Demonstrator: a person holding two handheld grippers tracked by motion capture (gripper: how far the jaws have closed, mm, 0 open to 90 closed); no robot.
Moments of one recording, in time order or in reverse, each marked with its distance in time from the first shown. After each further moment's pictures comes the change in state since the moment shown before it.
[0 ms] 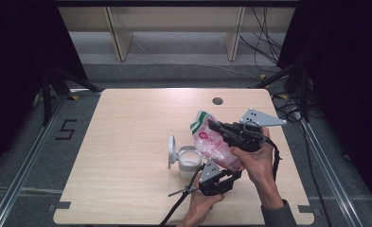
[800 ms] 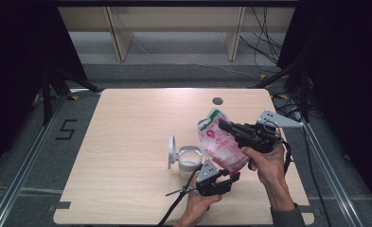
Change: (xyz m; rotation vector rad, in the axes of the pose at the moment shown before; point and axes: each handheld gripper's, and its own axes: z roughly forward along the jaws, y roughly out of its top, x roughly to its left) left arm 0.005 -0.003 -0.006 0.030 -0.002 -0.018; right arm -0.017 -0.008 -0.024 -0.067 0.035 0.106
